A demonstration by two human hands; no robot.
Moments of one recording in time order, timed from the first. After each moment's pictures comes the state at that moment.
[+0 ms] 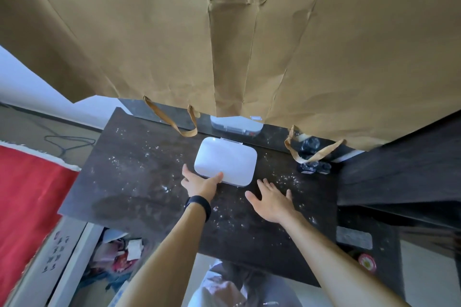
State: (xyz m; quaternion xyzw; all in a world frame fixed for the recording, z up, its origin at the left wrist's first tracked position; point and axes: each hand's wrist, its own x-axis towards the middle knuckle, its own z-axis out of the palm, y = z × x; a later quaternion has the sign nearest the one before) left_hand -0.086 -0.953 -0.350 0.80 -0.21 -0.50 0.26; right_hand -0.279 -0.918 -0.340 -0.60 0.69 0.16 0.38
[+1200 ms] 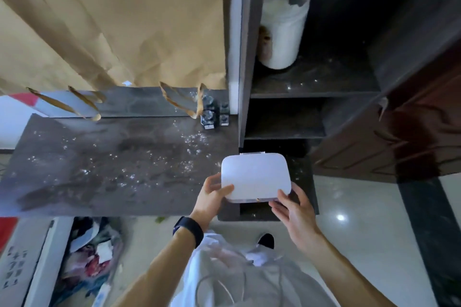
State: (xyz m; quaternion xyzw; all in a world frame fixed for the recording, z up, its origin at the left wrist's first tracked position) left_hand -0.334 -0.742 -0.291 0.63 -0.32 -0.68 0.21; right_hand -0.530 -0.650 -0.296 0.02 0.66 -0.51 0.56
